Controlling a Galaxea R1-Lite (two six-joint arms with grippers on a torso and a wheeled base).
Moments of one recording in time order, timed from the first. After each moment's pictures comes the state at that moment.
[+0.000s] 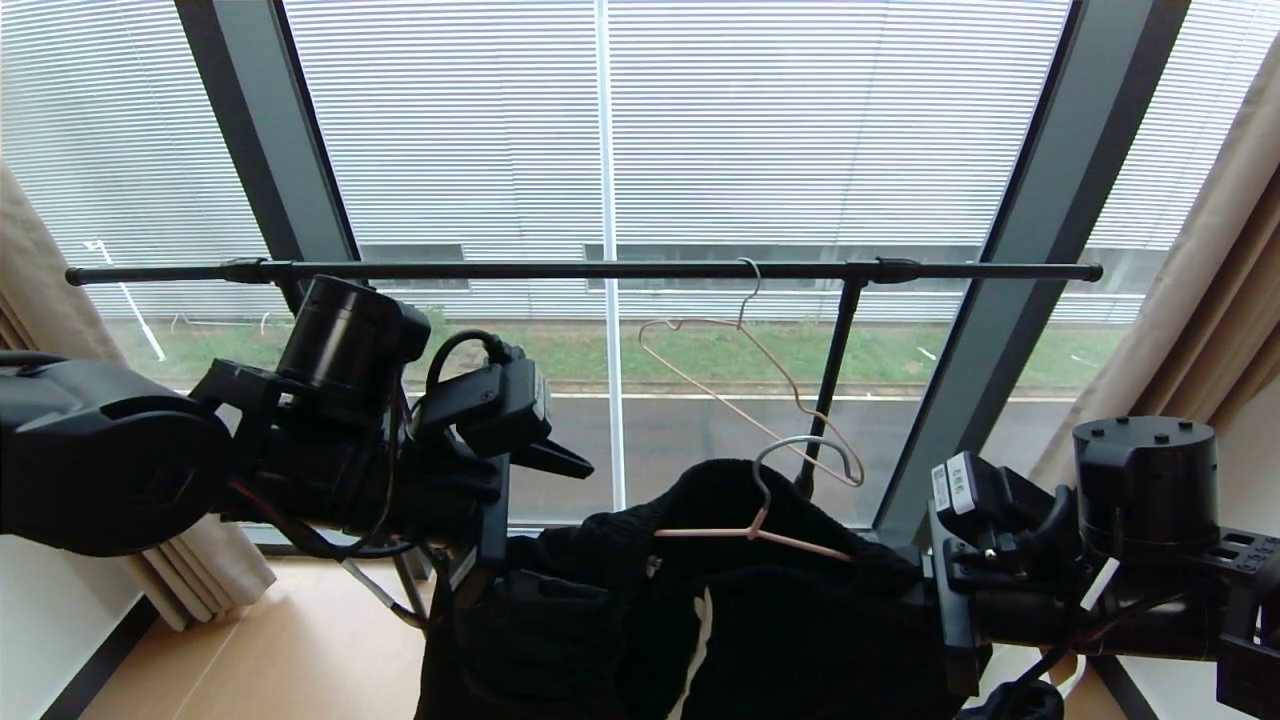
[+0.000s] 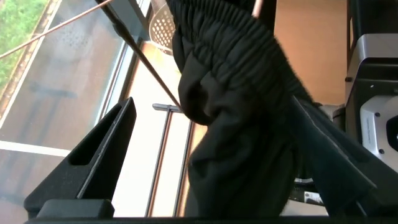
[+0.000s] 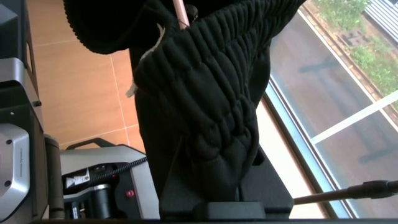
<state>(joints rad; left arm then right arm) -0.46 1.70 -1.02 0.07 -0.70 0.74 0.40 1.64 -0.45 -0.67 0.69 -0.40</state>
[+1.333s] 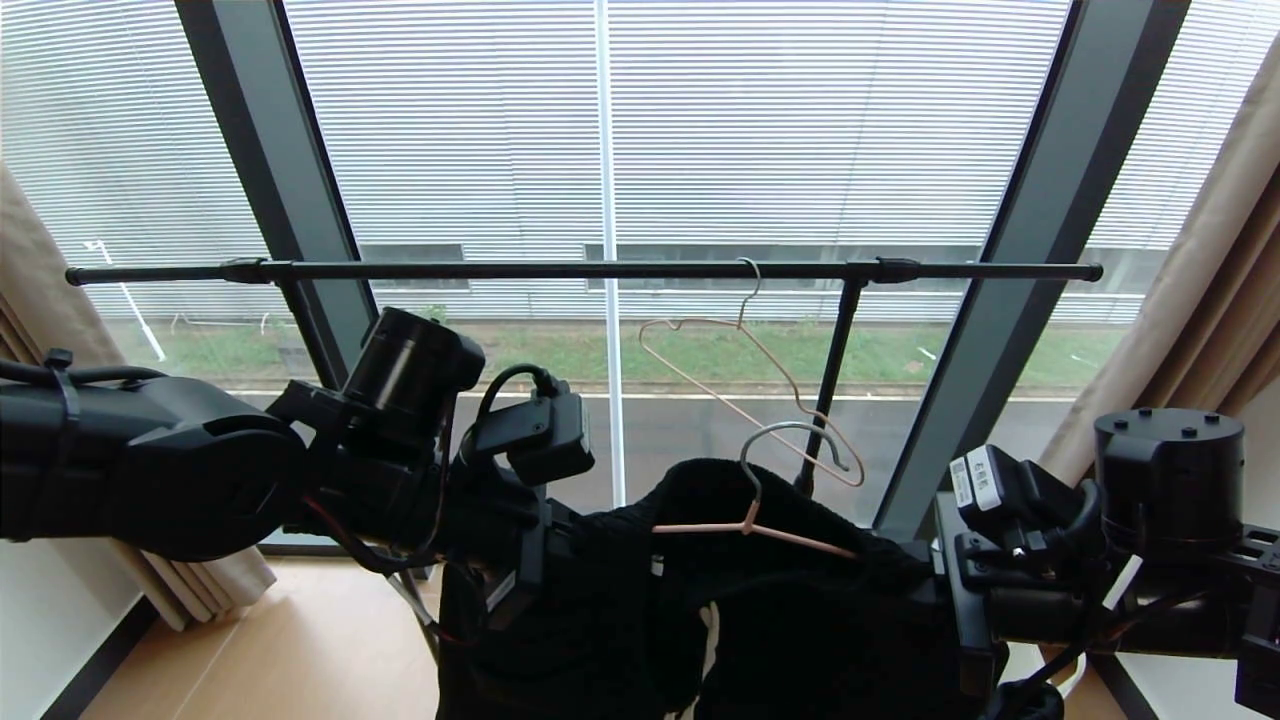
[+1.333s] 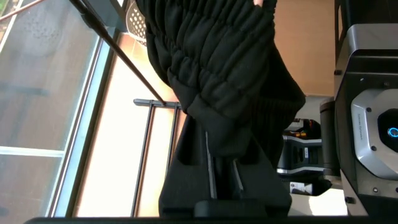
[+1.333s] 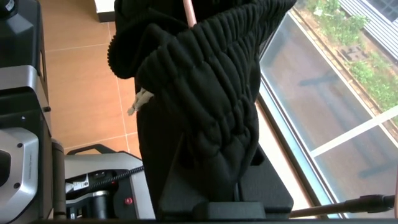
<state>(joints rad) -0.51 1.77 -1.03 0.07 -0.70 0.74 0.40 1.60 -0.45 -0.67 0.72 -0.40</state>
